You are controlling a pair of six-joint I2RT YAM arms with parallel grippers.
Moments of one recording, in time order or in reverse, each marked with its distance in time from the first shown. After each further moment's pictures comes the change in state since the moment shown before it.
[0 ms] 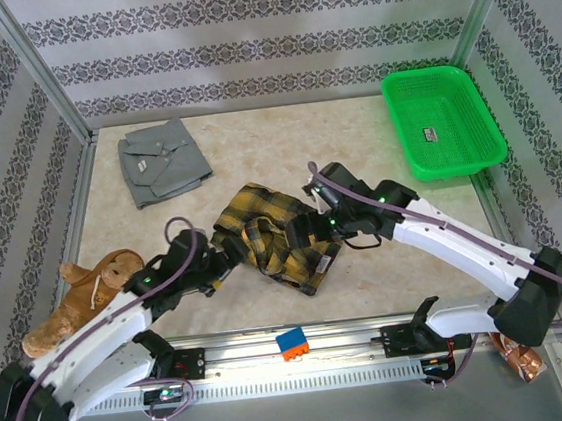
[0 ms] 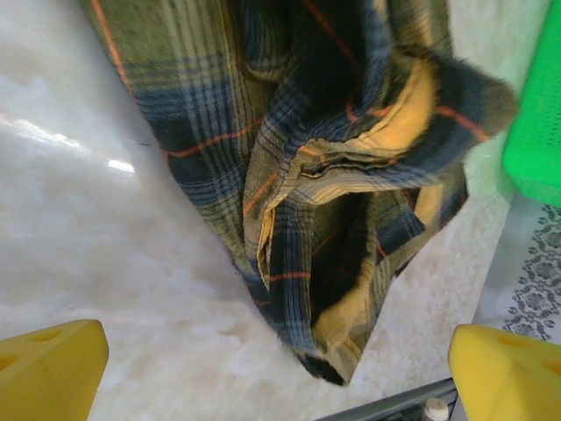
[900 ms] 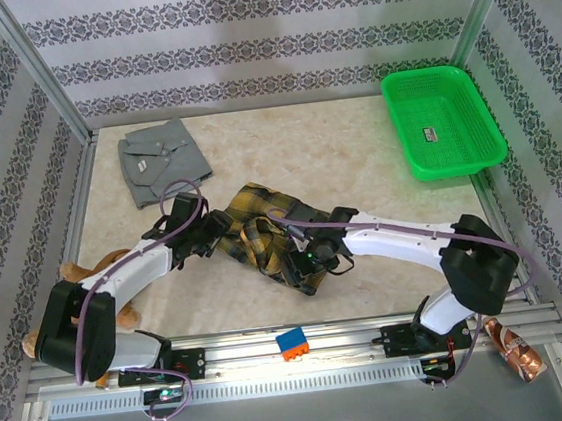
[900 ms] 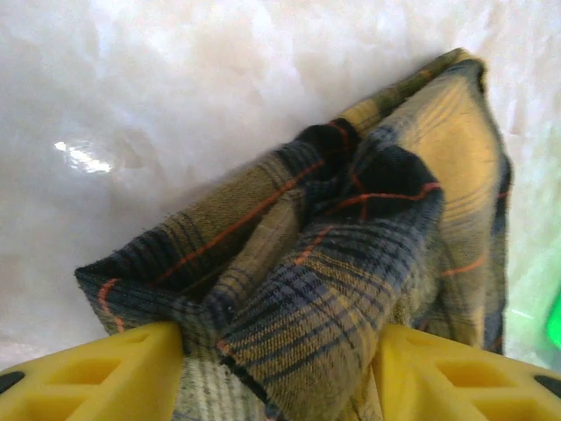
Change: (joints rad) left arm 0.301 0.430 0.177 0.132 0.020 0.130; right arm 0.126 0.300 -0.152 0.164 -0.011 -0.013
